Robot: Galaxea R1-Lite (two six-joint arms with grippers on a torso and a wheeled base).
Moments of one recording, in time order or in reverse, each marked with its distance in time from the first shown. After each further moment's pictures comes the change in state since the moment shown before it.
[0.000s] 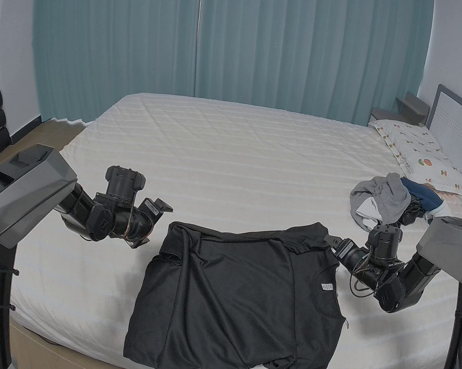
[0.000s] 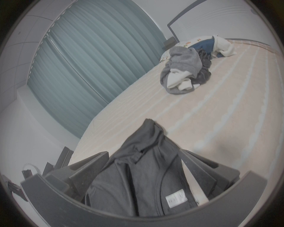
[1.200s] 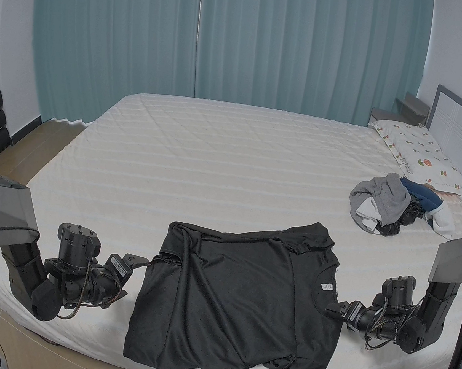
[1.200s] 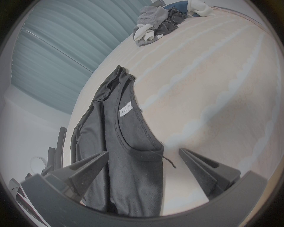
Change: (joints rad) left arm -0.038 -0.241 0.889 -0.664 -0.041 -0.037; right arm -0.054 -0.054 0.499 -0.060 0.238 0.002
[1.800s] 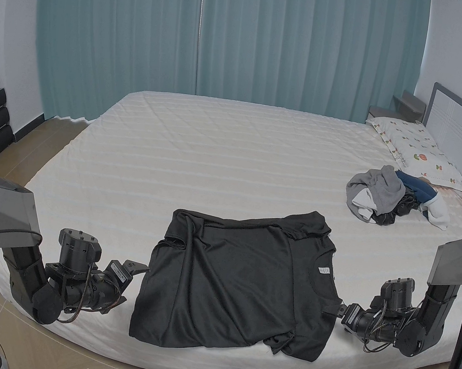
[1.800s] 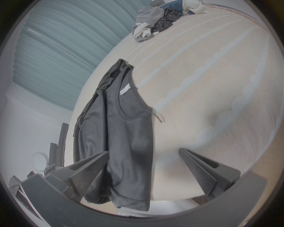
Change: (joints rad) left arm -0.006 0.017 0.024 -0.007 0.001 -0.002; right arm 0.021 -0.009 0.033 -0.023 0.013 0.005
